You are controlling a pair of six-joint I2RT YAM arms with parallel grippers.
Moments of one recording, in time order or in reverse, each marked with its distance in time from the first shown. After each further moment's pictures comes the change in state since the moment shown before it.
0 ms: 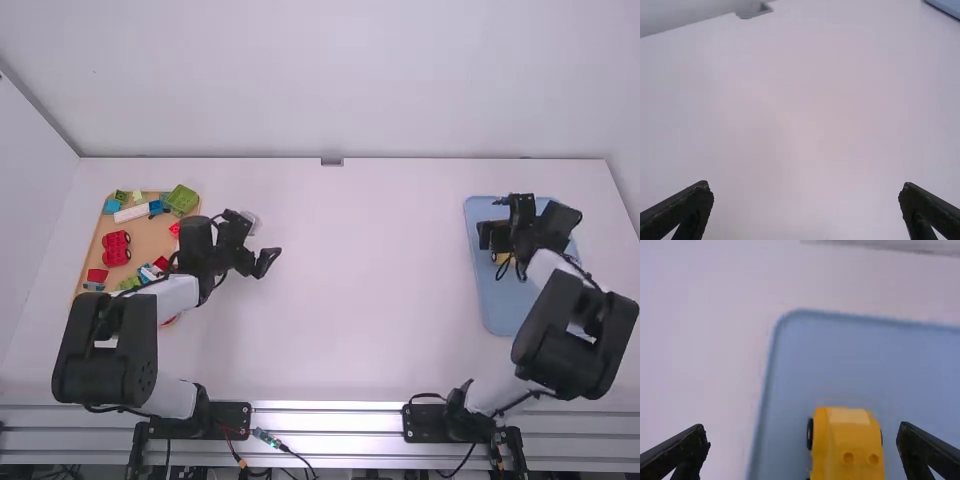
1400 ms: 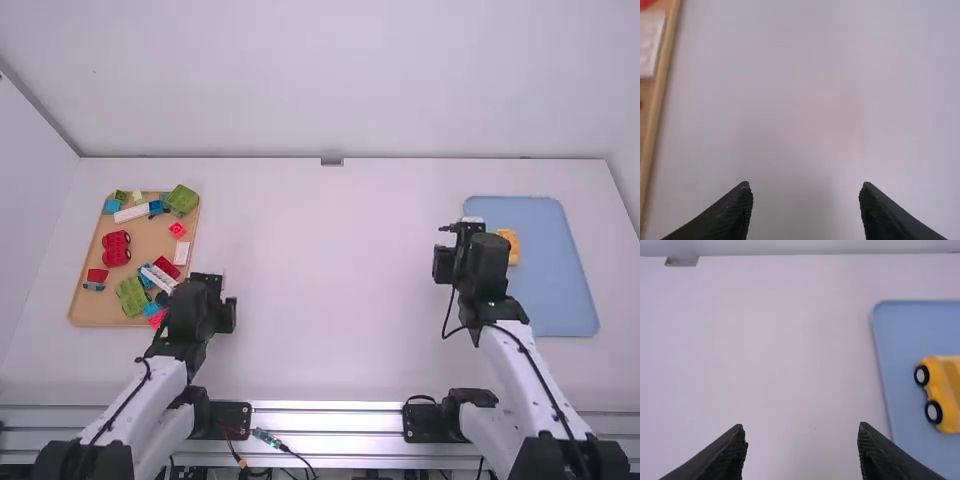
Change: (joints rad) left arm -0.031 -0.647 -0.448 -0.403 -0.554 -0.267; right arm 0.425 -0.638 -0.411 -0.129 0.343 0.405
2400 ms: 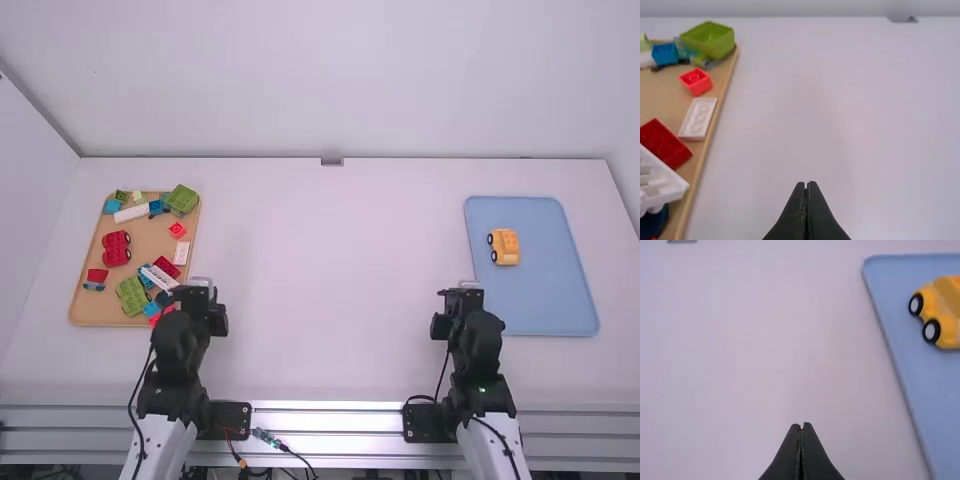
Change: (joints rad) left arm 0.000 -0.626 -0.128 -0.060 -0.014 0.000; right arm 0.000 -0.648 -0.493 0.006 0.015 0.016
